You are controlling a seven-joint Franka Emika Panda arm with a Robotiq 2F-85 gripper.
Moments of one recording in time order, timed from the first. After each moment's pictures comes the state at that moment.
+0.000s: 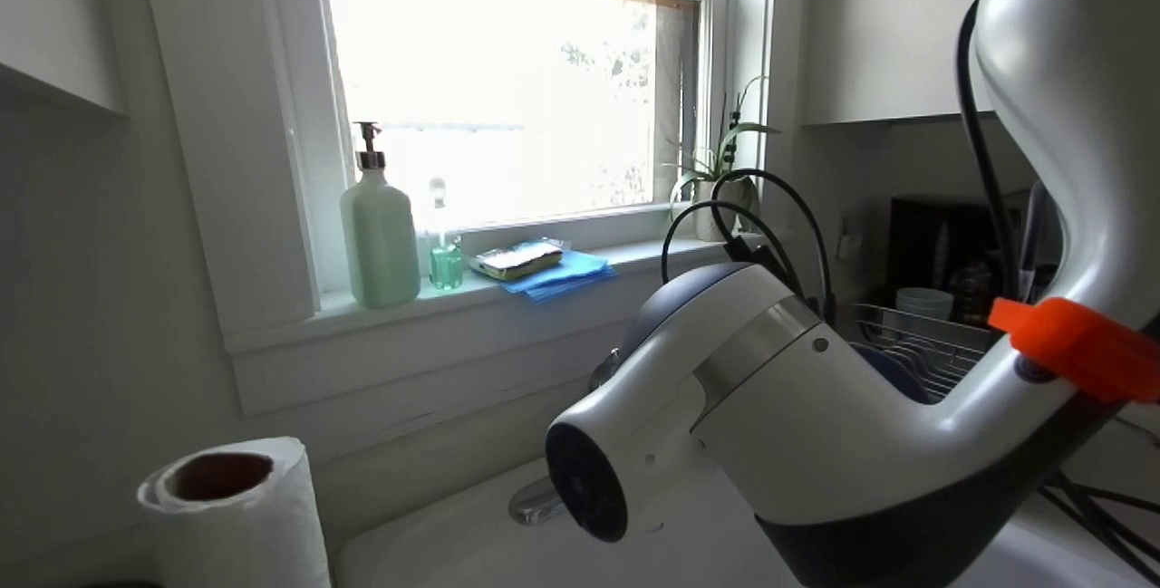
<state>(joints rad) 0.29 0.47 0.10 -1.94 -1.25 1.36 0.21</state>
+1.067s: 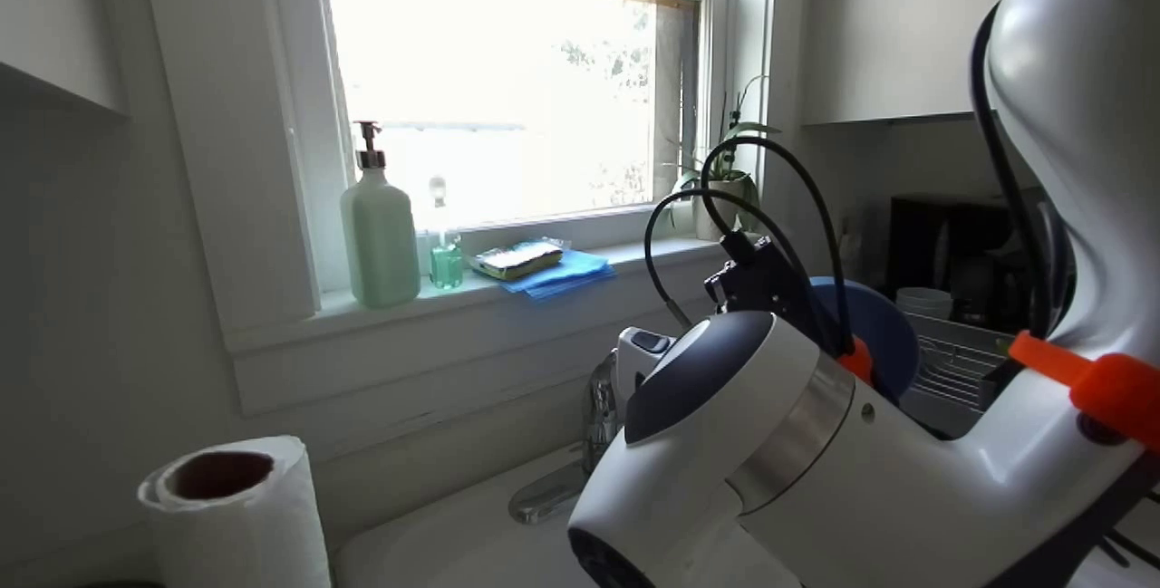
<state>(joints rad) 0.29 0.48 0.16 -1.99 -1.52 1.14 0.28</state>
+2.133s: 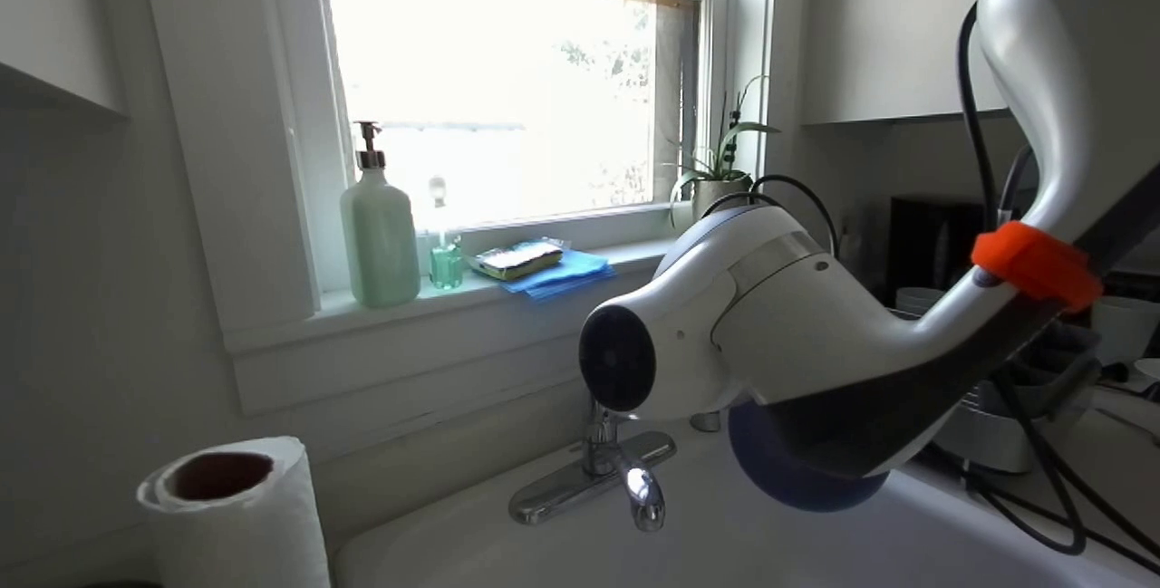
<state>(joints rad) 0.09 0.42 0.18 -1.96 -1.23 1.61 0.29</state>
